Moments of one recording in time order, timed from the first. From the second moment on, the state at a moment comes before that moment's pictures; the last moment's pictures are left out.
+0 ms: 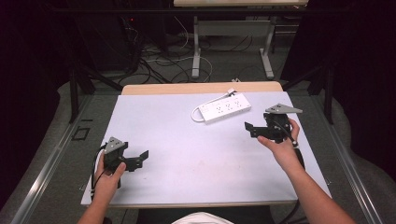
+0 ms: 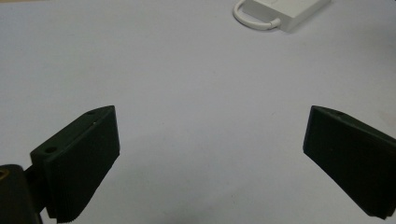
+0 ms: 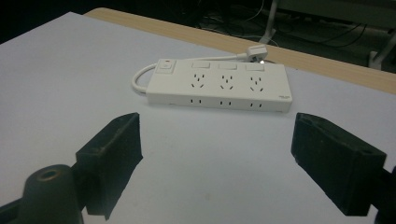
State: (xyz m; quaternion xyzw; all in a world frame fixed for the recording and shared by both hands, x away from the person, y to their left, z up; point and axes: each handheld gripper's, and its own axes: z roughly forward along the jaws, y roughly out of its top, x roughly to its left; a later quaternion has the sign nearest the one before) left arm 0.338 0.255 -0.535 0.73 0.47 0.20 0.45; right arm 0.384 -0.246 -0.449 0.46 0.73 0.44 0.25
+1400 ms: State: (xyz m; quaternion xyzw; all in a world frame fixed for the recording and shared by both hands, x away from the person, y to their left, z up) left arm 0.338 0.255 -0.534 0.74 0.47 0.20 0.45; right arm 0.438 -0.215 -0.417 0.44 0.76 0.42 0.25
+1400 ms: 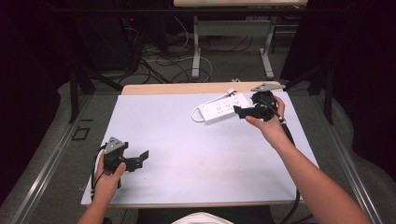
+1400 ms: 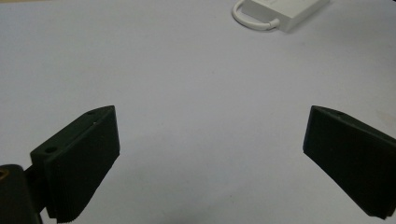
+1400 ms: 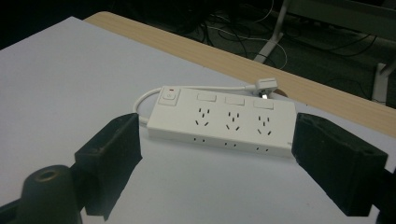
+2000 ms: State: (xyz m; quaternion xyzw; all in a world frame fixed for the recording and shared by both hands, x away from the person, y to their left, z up) left arm 0.338 0.256 -0.535 0.73 0.47 0.20 0.45; right arm 0.463 -0.204 -0.410 0.45 0.76 0.41 0.25
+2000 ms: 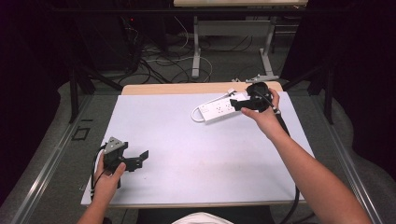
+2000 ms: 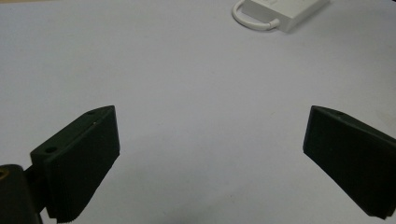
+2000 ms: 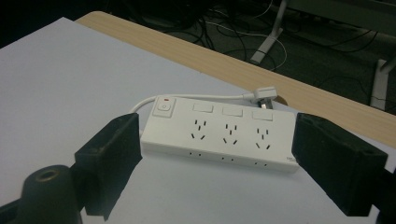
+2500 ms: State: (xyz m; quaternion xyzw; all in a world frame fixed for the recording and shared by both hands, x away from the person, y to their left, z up) left arm 0.338 0.257 -0.534 0.74 0.47 0.20 0.45; right arm 0.485 -0.193 -0.407 0.45 0.76 0.39 0.24
